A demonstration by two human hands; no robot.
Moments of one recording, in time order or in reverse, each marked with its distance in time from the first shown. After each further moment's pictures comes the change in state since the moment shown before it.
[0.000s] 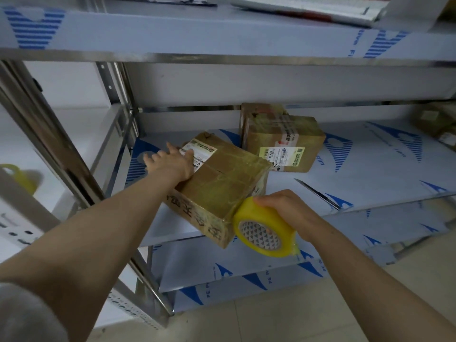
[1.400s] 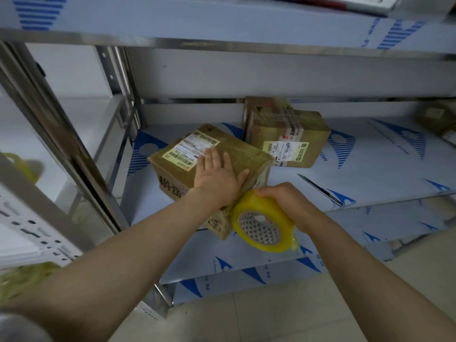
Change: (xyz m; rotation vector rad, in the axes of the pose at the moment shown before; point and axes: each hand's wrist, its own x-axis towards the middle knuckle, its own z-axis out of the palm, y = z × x) left_hand -0.072 0.048 0.029 0.037 0.011 0.452; right_hand 0.009 -0.002 0.006 0.081 -0.004 0.008
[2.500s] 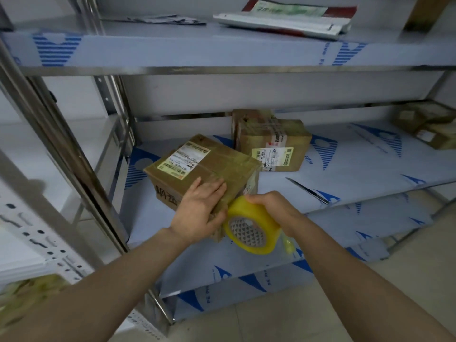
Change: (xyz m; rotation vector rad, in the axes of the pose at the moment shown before) left_hand -0.056 -0.043 0.025 -0.265 0.444 0.583; right_hand -0.005 0.012 0.009 0.053 0.032 0.035
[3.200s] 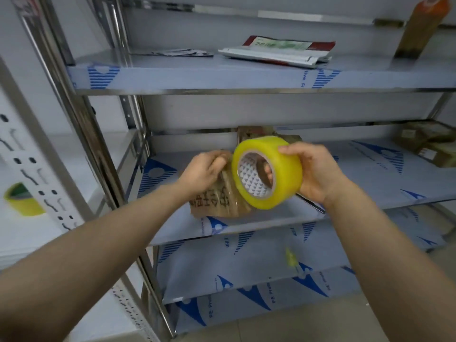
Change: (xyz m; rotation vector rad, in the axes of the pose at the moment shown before) left_hand 0.055 0.034 -0.081 -0.372 0.095 -0.243; right_hand -0.095 -0.075 -0.070 0.486 -0.339 -0.427
